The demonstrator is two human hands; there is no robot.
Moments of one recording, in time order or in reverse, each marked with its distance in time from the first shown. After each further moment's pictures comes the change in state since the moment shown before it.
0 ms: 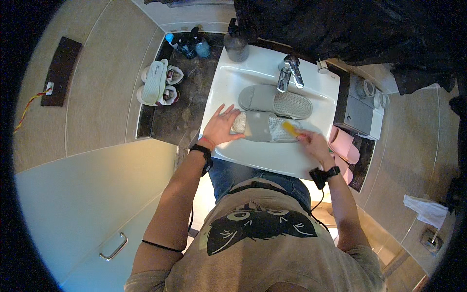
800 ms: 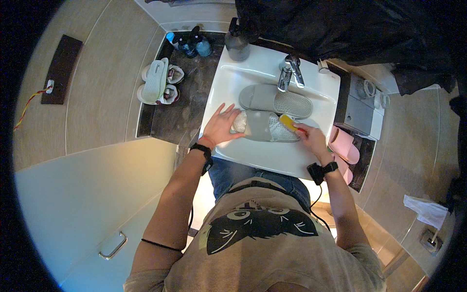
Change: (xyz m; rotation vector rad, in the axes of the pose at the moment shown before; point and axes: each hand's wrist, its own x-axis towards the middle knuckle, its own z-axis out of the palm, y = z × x) left_hand 0.002 0.001 -0.004 -0.014 -0.004 0.000; right_hand 0.016 -0.007 0.002 -0.073 0.013 -0.056
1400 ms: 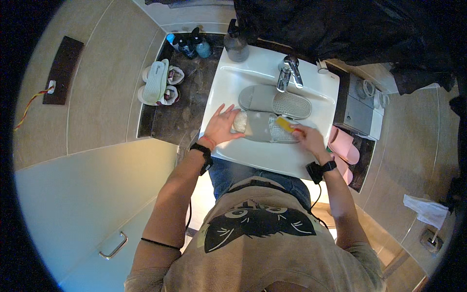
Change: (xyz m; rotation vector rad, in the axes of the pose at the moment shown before) left_hand 0.002 0.004 -0.002 -0.031 -0.024 -0.041; right_hand 0.000 -0.009 -0.001 0.071 -0.019 0.042
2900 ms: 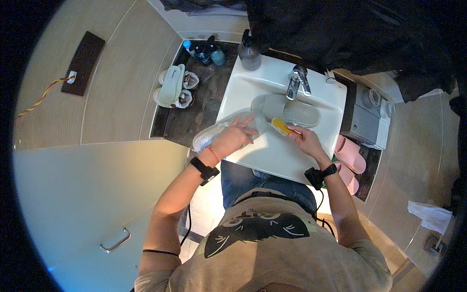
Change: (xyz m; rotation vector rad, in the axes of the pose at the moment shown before) left_hand -0.012 0.046 -0.062 0.132 -0.241 0.191; right_hand 0.017 -0.023 0.016 0.211 -0.034 -0.166
